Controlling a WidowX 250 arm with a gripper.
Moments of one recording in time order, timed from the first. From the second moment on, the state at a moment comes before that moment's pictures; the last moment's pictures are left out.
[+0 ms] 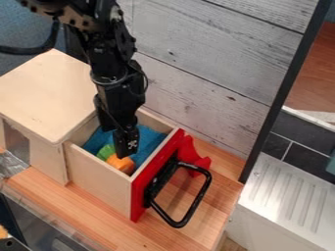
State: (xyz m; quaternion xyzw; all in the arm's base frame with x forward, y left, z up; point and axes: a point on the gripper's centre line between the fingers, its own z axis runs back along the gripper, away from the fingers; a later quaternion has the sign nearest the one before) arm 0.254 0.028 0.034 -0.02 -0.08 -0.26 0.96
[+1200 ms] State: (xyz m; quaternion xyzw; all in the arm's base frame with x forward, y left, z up) arm 0.237 0.029 0.004 -0.01 -0.04 -0.23 0.97
